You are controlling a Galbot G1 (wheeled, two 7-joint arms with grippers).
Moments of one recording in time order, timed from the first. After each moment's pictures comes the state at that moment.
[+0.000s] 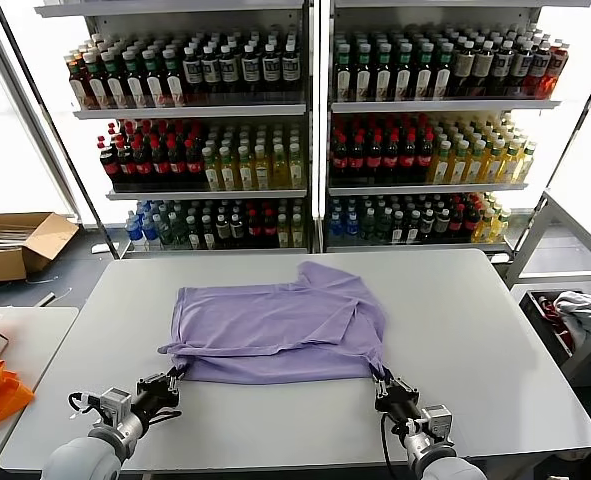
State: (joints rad) left arm 1.42 -1.00 -0.52 -1.87 -0.40 0.42 0.12; right arm -1.44 1.21 0.36 1.95 0.37 -0.31 0.07
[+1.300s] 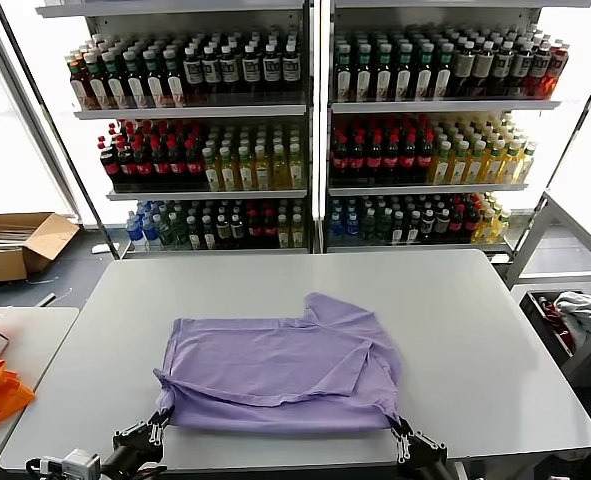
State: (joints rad) left arm 1.80 -1.14 -0.71 -2.18 -0.39 0.45 0.11; right arm -1.85 1.18 0.47 2.23 0.24 -0.23 -0.01
